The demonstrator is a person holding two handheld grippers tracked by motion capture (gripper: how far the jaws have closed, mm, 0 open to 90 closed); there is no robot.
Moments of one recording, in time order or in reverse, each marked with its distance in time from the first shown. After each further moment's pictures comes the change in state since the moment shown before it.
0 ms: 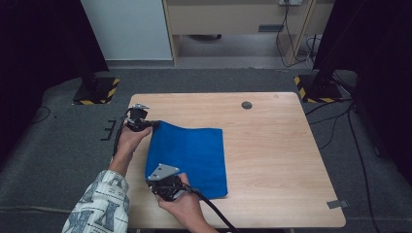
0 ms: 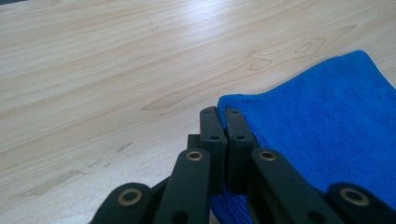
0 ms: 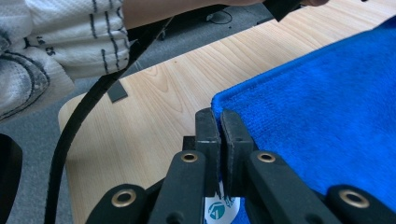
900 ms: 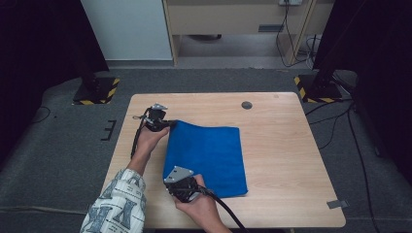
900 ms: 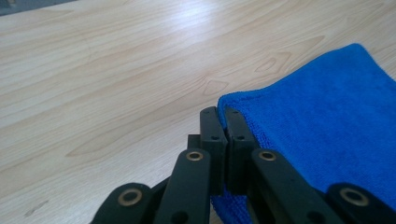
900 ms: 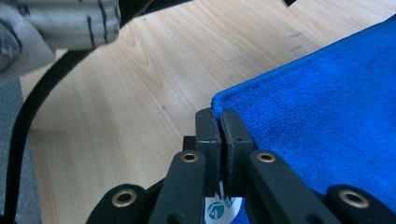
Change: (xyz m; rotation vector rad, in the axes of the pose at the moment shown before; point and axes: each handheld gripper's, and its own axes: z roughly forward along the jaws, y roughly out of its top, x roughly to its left) left arm -0.039 0.011 0.035 -0.030 -0.037 0.043; right arm -0.019 -0.025 -0.024 0.076 -0.075 -0.045
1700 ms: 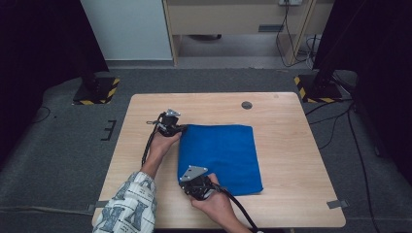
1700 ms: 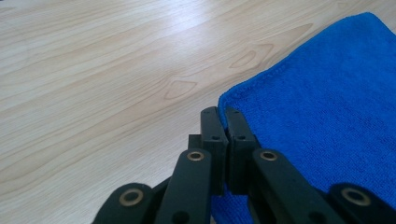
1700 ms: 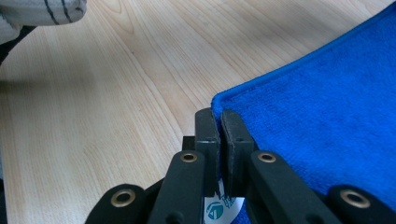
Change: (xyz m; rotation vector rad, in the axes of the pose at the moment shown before) left arm -0.029 -0.008 0.033 -0.016 -0.008 0.047; right arm -0.032 -0.033 -0.009 0.083 0.018 -0.001
